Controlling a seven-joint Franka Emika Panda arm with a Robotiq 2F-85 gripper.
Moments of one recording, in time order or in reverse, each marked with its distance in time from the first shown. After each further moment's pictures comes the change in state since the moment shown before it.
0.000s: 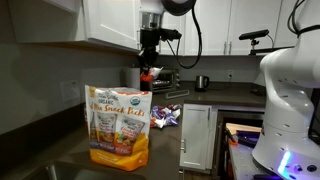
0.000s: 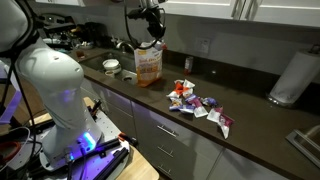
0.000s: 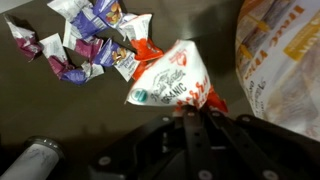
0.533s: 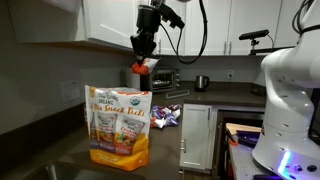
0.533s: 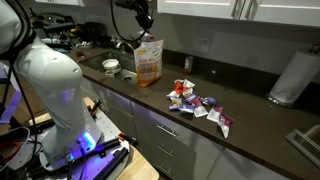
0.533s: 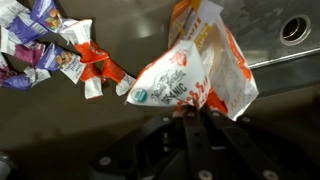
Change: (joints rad) arm -0.038 -0.084 0.128 0.001 0.259 -0.012 -0.071
